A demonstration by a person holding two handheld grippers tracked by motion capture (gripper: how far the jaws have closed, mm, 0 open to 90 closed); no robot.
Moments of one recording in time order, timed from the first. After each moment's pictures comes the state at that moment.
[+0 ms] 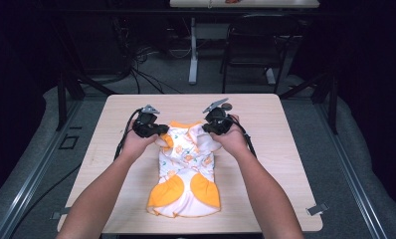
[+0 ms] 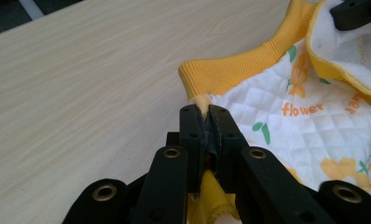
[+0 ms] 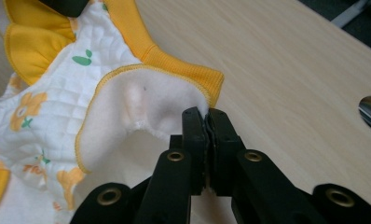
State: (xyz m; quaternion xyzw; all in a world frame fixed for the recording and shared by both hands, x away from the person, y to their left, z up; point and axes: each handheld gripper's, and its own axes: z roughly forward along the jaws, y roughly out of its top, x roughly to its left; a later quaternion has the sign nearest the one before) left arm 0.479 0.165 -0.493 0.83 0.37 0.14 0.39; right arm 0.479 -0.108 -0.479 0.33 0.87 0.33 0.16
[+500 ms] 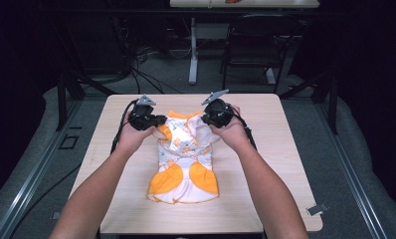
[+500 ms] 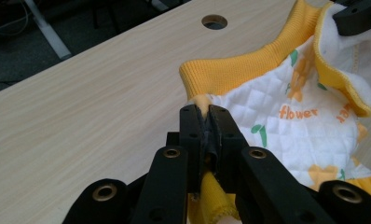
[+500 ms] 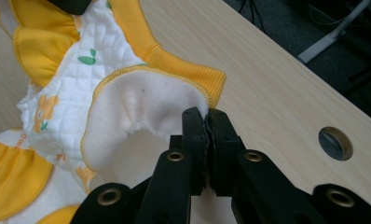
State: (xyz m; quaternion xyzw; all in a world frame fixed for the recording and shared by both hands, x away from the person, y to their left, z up) left arm 0.478 0.168 -0.460 0.82 0.36 0.17 0.41; right arm 0.475 -0.105 -0.443 0.31 0.87 0.34 0.20
